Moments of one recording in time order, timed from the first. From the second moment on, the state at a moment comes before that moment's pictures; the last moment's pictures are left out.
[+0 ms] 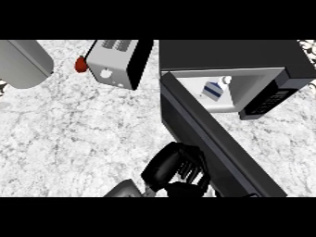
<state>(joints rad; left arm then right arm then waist) -0.35 0.00 -0.79 -1.28 -0.11 0.20 -0.12 0.31 -0.27 -0.26 -1.56 -0.31 0.37 -0.70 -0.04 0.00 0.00</state>
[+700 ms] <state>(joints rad) -0.64 0.01 -1.00 -1.09 0.26 0.40 -0.09 0.24 -0.35 -0.23 -1.71 -0.43 0.49 -0.56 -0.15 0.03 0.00</state>
